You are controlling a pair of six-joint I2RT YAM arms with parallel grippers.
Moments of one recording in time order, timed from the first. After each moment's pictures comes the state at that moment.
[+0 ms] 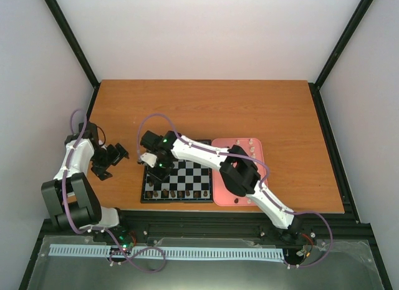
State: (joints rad) left arm 0.33 1.37 0.92 -1.02 0.26 -0.52; right arm 1.08 2.42 2.14 -1.05 -0.49 0.03
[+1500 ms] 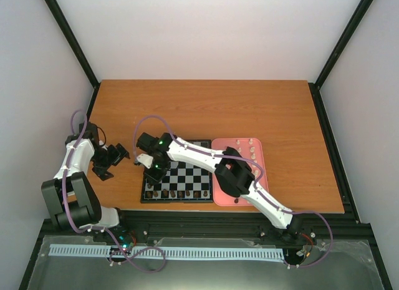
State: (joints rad) left arm 0.33 1.37 0.91 -1.01 0.28 -0.52; right arm 1.09 2.51 2.25 -1.06 -0.47 0.04
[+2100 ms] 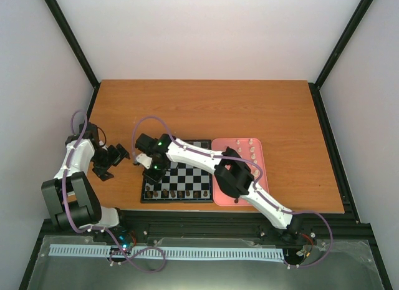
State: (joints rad) left arm 0.33 1.37 0.91 -1.01 0.28 -0.52; right arm 1.10 2.52 2.26 -1.05 -0.43 0.04
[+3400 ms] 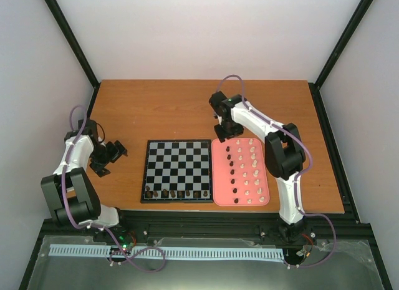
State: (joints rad) left arm 0.33 1.41 0.96 -1.00 0.23 -0.50; right arm 0.54 2.10 1.79 -1.14 0.13 0.12
